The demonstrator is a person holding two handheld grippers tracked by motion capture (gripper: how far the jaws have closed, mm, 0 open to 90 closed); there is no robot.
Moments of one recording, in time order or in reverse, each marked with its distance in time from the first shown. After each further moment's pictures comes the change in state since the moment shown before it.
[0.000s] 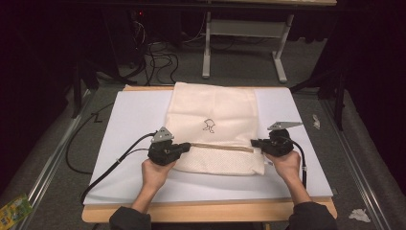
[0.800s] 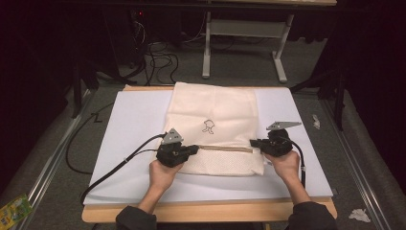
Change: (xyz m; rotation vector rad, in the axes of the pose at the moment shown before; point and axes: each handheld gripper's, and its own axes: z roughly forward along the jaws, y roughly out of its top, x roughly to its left) left arm -0.014 0.002 0.017 0.021 -0.033 0.029; right arm 0.003 0.002 0.000 0.001 -0.005 -0.006
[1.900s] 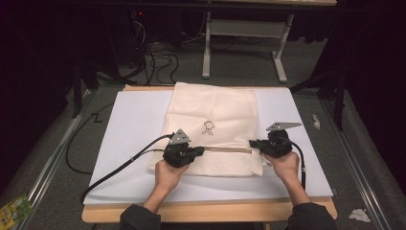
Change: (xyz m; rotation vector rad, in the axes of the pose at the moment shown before) left arm -0.011 0.005 0.015 0.026 -0.024 0.013; right arm 0.004 -0.001 -0.001 -0.010 0.016 0.005
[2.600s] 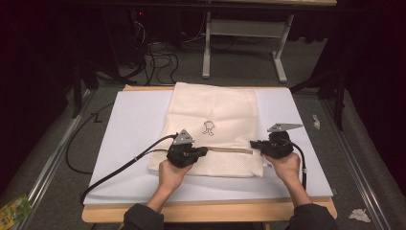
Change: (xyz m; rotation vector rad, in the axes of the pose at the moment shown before) left arm -0.004 0.000 0.010 0.000 -0.013 0.008; right arm 0.000 -0.003 -0.003 -0.001 -0.003 -0.004
